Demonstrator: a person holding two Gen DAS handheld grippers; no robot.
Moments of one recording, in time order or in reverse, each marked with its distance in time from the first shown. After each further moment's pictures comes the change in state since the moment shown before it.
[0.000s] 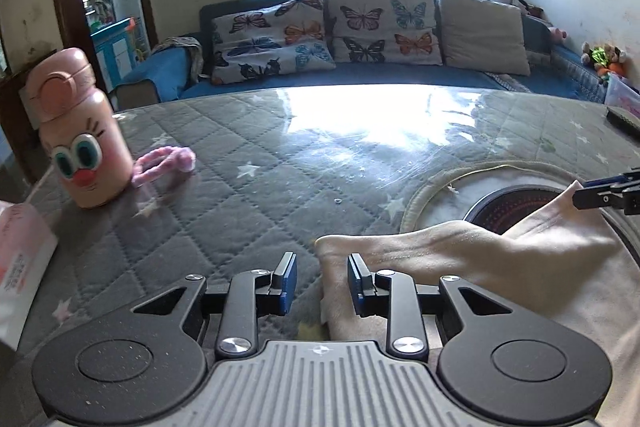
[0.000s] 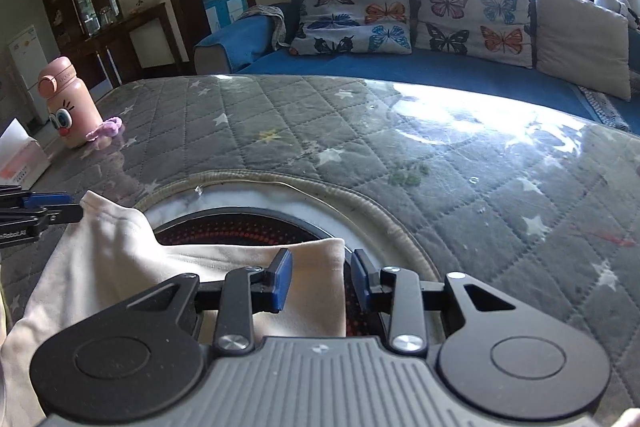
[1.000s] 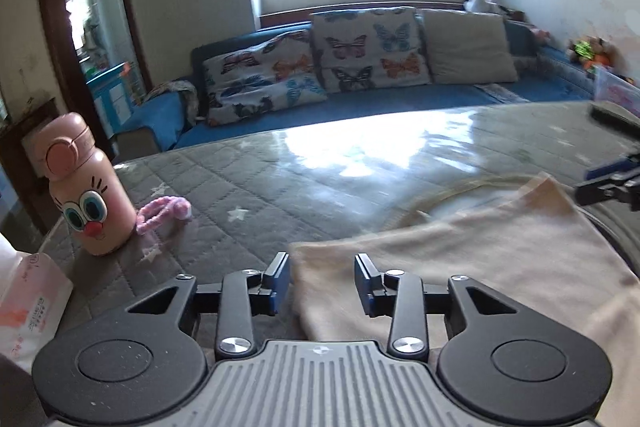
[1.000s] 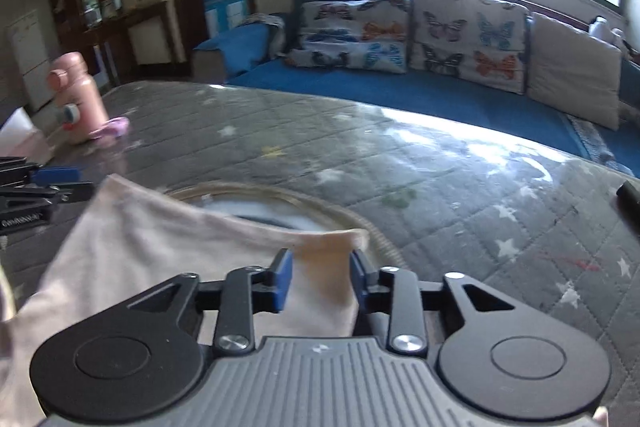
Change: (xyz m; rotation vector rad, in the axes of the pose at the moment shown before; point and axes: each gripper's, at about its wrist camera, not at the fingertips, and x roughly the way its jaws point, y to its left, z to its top) left arm -0.041 -0.035 0.001 0.110 -0.094 0.018; right arm -0.039 0.028 0.004 -0.079 -0.027 -0.045
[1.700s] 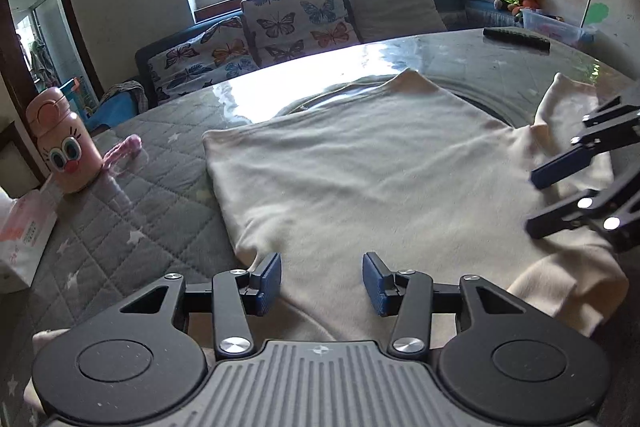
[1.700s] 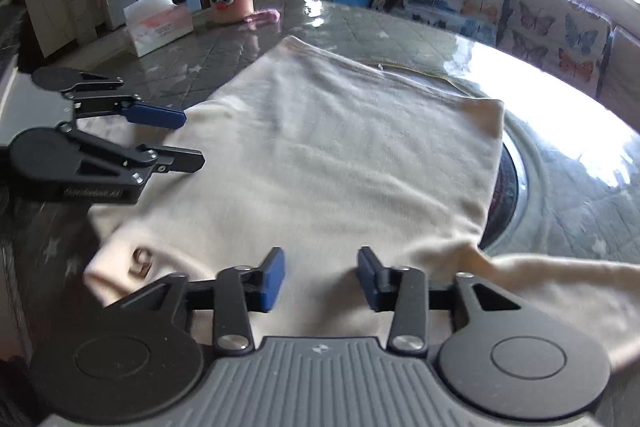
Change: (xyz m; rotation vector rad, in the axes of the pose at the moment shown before) left arm -0.079 -0.054 -0.096 0.133 0.051 -0.098; right arm -0.088 0.097 -0.128 -0.204 0.099 0.147
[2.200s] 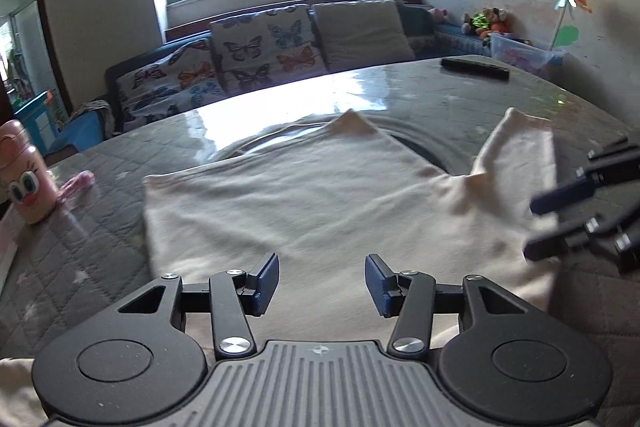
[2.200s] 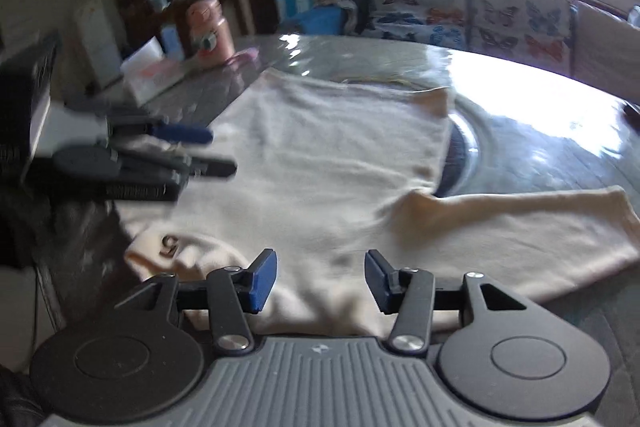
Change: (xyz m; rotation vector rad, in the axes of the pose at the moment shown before) left arm -0.006 -0.053 0.032 0.009 -0.069 -0.127; right arm -0.058 -0.038 -0.033 0.195 -0.111 -0.023
